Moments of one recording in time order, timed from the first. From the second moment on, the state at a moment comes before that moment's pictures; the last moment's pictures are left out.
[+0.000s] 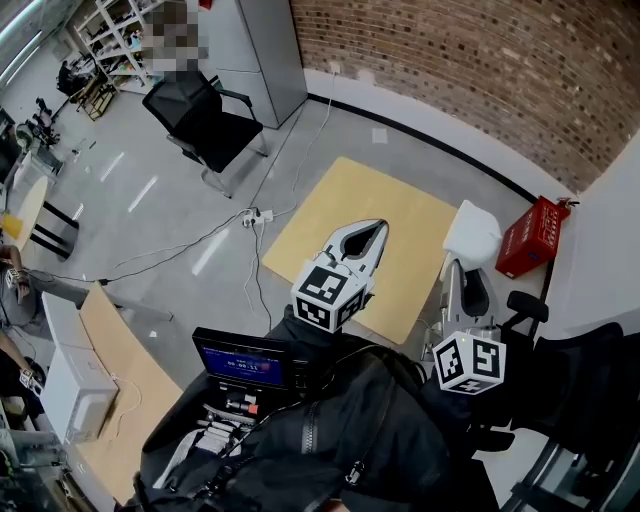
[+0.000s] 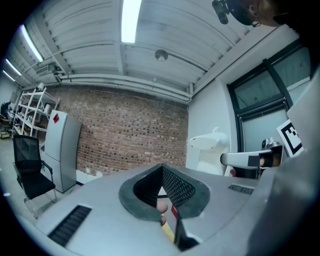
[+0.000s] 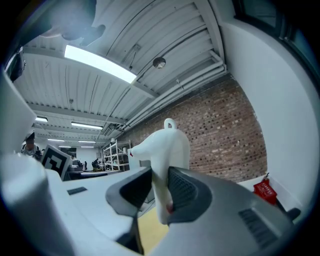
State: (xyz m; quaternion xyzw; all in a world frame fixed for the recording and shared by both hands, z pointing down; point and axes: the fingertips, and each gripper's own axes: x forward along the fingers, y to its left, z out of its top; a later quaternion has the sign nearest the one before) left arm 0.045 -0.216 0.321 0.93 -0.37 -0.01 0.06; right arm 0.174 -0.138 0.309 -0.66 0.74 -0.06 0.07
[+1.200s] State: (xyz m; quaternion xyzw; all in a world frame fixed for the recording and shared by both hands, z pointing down) left arm 0.051 -0.210 0.325 0.93 -0.37 -0.01 0.05; right arm 0.179 -0.129 0.314 -0.66 0.74 -0.07 0.07
